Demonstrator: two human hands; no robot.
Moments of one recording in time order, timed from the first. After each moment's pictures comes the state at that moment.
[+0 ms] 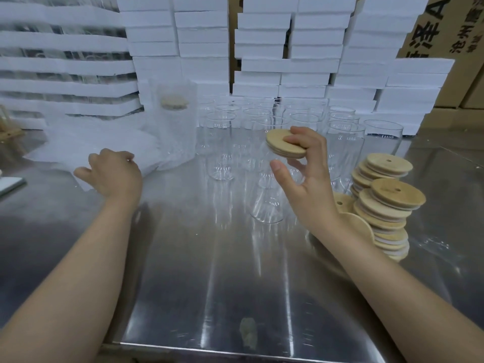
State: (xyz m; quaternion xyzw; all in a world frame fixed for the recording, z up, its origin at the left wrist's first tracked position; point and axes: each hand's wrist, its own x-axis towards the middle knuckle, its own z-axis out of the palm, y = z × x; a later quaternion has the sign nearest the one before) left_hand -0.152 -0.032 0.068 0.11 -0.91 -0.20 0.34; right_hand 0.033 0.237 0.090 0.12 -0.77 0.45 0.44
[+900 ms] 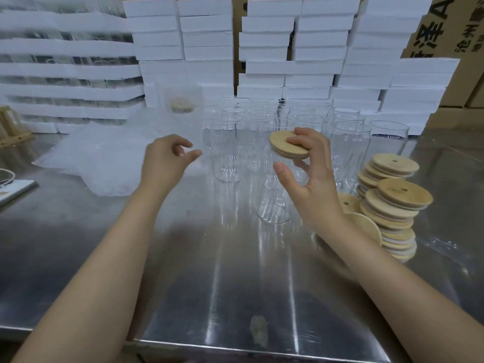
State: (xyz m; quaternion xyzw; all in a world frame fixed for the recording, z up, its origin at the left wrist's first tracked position) left_hand -0.105 0.014 0.110 -0.15 -0.85 -0.45 0.22; right_hand 0.034 0.233 0.091 0.12 -0.78 0.44 0.43
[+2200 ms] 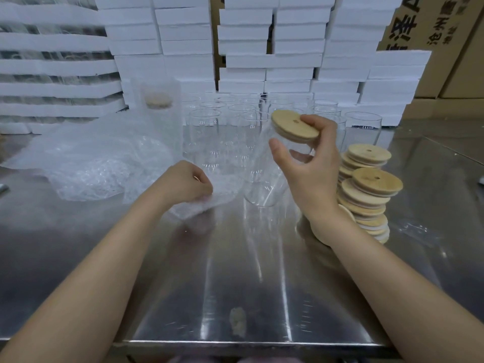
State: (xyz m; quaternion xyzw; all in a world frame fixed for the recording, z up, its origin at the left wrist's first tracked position) left_hand -0.075 0.053 0.096 -0.21 -0.91 -0.37 -0.05; right_hand 0.047 0.240 0.106 0.01 -0.70 0.50 0.50
